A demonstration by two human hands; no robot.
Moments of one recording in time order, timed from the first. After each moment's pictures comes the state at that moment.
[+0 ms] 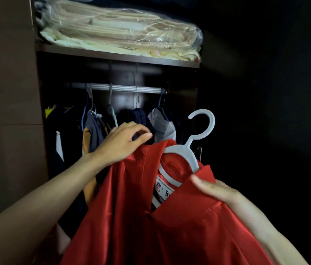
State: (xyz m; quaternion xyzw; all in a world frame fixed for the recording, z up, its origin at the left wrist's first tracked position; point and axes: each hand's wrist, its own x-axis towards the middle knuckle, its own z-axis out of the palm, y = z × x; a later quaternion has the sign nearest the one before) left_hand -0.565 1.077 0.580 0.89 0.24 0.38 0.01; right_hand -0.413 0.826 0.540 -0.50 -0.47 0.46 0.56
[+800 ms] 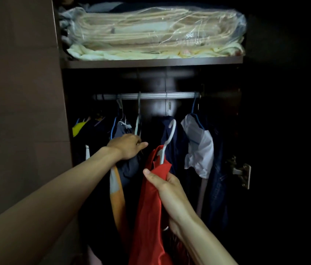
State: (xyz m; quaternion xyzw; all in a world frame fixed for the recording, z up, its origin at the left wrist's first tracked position) left_hand -0.594 1.177 0.605 0.84 0.51 0.15 -0.05; right_hand -0.485 1.005 0.517 -0.44 -0.43 0.46 0.64
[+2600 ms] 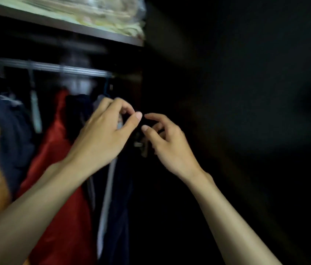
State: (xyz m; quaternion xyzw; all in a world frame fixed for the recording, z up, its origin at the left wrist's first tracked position) left_hand -0.485 0.981 0.594 0.83 0.22 0.50 0.11; right_hand -0.337 0.896 0.569 -0.61 -0.58 -0.07 0.54
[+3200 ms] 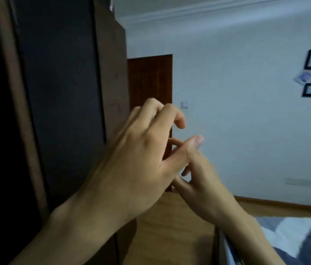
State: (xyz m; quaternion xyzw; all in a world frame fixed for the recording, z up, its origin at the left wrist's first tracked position) left_hand -0.258 0.547 0.598 0.84 -0.27 0.43 0.18; right_hand -0.190 0.398 0.528 -0.81 -0.33 -0.28 0.40
